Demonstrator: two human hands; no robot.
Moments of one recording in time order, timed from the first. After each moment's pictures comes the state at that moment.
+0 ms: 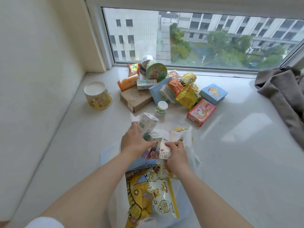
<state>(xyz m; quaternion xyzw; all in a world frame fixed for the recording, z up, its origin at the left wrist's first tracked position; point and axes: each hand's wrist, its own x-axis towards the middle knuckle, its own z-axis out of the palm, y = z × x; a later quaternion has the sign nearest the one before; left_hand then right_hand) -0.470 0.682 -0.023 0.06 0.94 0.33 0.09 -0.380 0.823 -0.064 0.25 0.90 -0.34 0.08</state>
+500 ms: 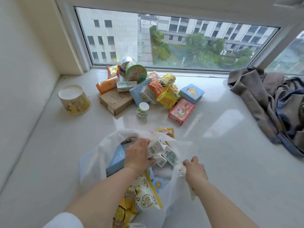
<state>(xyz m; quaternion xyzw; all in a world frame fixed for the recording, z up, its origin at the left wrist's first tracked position) -0.427 0.729 -0.072 0.27 0.92 0.26 0.10 -0.303 0.908 -0.066 0.34 0.90 -0.12 0.24</state>
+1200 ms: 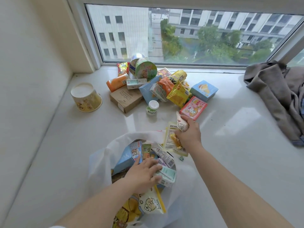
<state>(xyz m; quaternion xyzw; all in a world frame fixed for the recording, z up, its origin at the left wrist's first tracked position) -0.406 0.690 -0.082 0.43 0.84 0.08 0.31 -0.409 0.900 -0.018 0.33 0.81 -0.47 -0.10</state>
